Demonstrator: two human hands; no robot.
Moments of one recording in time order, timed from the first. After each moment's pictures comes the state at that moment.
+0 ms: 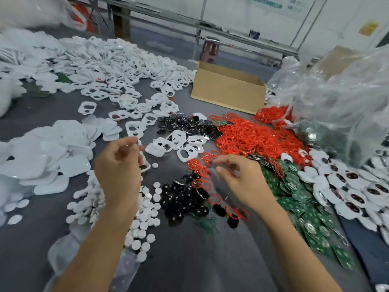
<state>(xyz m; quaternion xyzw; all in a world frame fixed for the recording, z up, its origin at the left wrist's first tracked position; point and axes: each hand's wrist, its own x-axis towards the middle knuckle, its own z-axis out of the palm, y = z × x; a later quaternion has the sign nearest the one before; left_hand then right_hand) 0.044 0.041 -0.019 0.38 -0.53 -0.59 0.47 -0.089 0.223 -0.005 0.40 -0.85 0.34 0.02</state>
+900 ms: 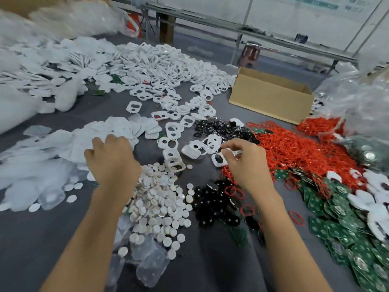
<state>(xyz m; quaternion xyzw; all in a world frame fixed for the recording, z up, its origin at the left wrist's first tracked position) 0.090 -0.019 -0.006 0.56 -0.81 -0.08 0.15 -0.093 0.140 -0.004 0.39 -0.84 0.38 0.04</state>
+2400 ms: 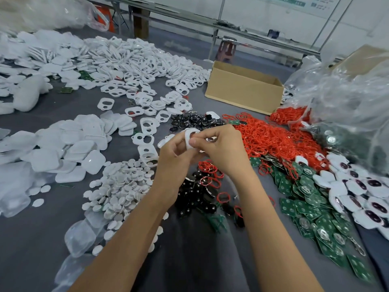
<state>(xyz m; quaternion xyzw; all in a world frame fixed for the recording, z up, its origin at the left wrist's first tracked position) 0.014 0.072 -0.013 0.16 -0.55 -0.76 0.32 -0.077 0.144 0.029 0.38 -0.81 0.45 -0.07</state>
